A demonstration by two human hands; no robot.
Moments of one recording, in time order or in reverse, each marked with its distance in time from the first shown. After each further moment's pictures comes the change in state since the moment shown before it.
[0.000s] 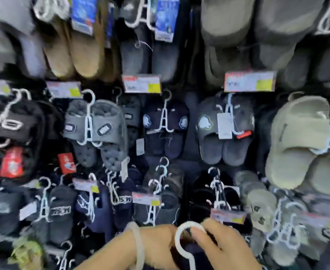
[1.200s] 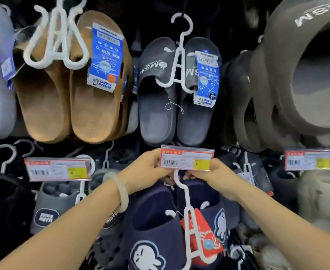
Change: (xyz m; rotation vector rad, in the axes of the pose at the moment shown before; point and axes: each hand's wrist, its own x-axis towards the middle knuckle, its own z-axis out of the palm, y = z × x) left_hand 0.061 0.072 -0.381 -0.372 0.580 0.489; right_hand 0.274 -0.153 -0.054 0.301 0.176 -0.203
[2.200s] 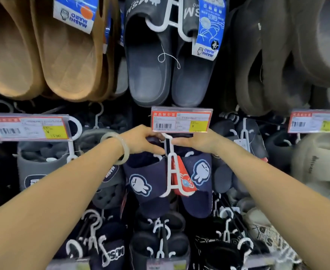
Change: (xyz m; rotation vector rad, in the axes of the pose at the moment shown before) left_hand 0.030 -0.061 -0.016 0.411 -0.091 -0.225; right_hand 0.038 0.036 -0.004 -0.300 -0.173 -0.034
